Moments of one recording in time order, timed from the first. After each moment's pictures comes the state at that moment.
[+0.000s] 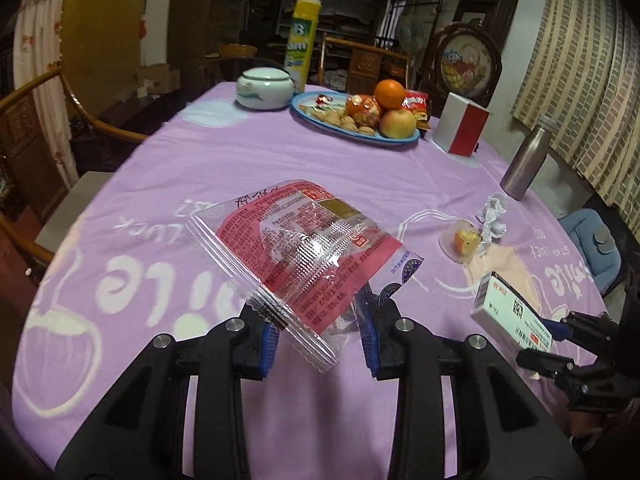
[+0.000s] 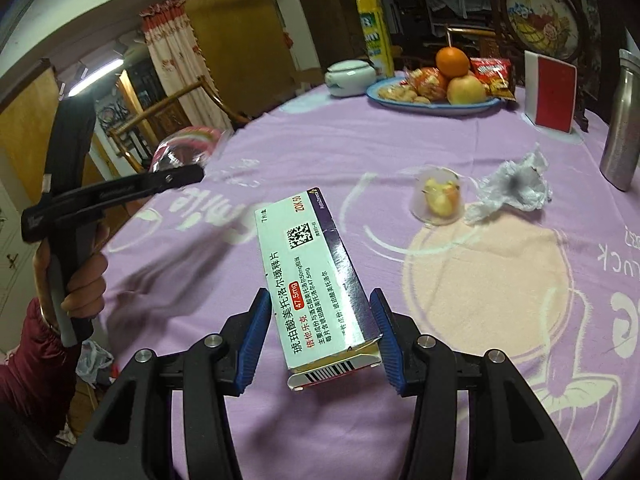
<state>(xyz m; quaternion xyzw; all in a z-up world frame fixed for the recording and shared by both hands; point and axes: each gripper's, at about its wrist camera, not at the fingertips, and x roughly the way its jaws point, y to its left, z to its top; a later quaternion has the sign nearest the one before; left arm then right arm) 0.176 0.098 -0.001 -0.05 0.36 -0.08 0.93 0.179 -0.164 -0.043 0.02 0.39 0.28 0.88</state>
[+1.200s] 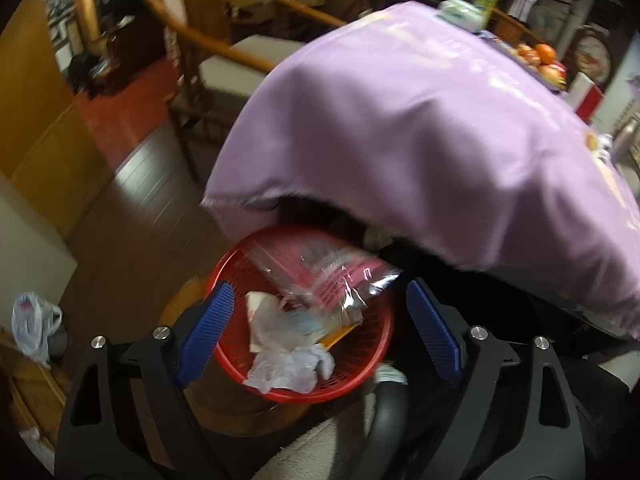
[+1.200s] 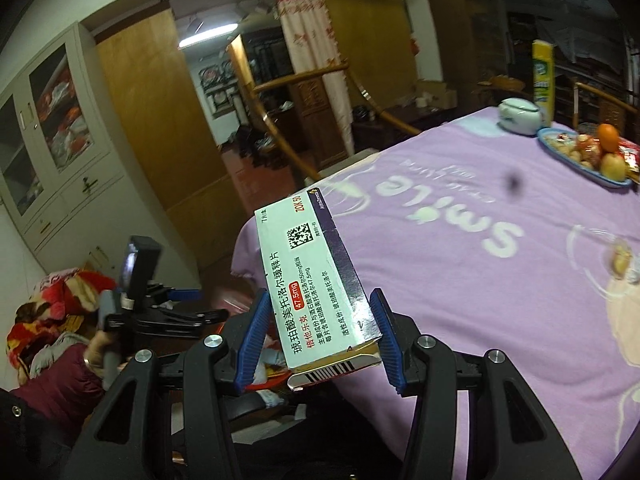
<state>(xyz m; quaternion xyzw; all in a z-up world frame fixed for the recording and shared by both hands) -0.076 0.309 -0.120 -0.14 0.48 0.11 0.86 0.031 0.023 0.010 -0.05 0.36 0.45 0.82</state>
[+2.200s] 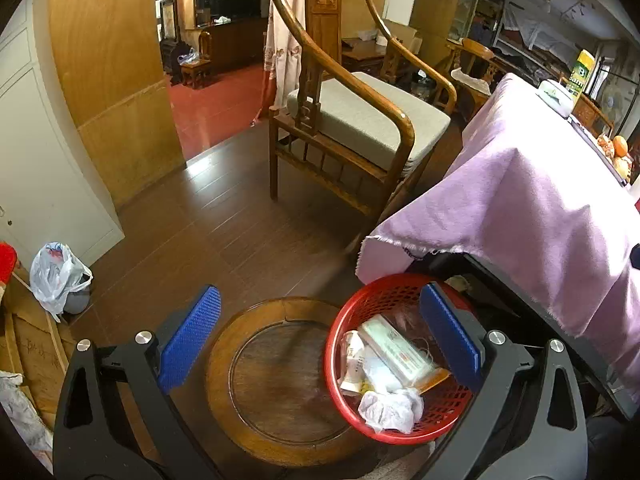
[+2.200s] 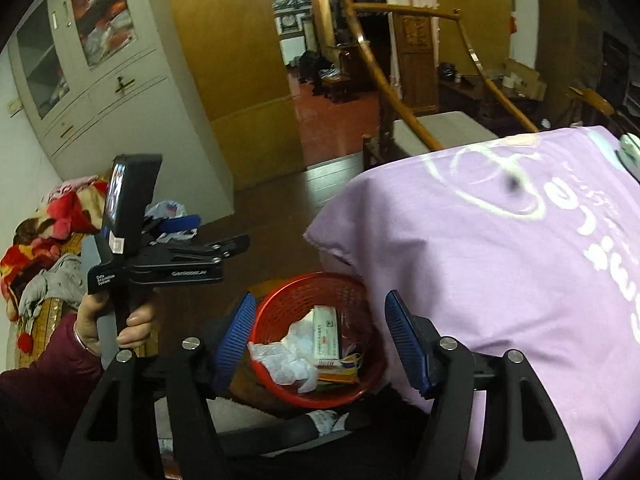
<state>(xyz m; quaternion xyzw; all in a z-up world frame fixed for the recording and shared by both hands) -0.133 0.407 -0.121 -0.18 0.40 0.25 0.86 0.003 0.198 -0.036 -0.18 0.39 0.52 0.74</state>
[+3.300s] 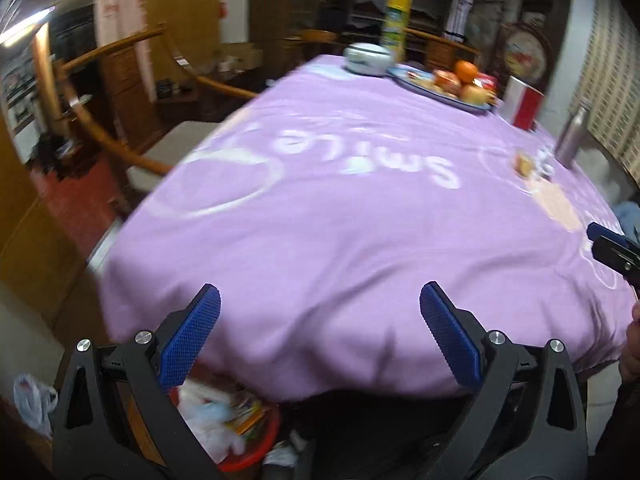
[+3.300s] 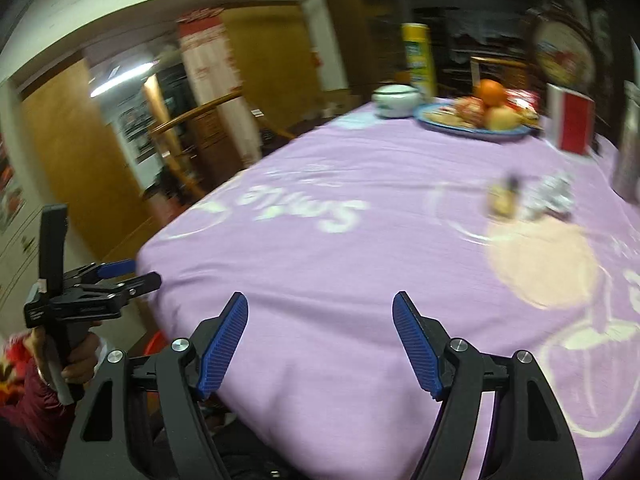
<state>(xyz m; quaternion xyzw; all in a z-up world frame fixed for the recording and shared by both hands) 0.024 0.172 -0.035 -0.05 0.39 0.03 0.92 0.096 -0.119 -0.025 0.02 0.35 0.29 0.89</state>
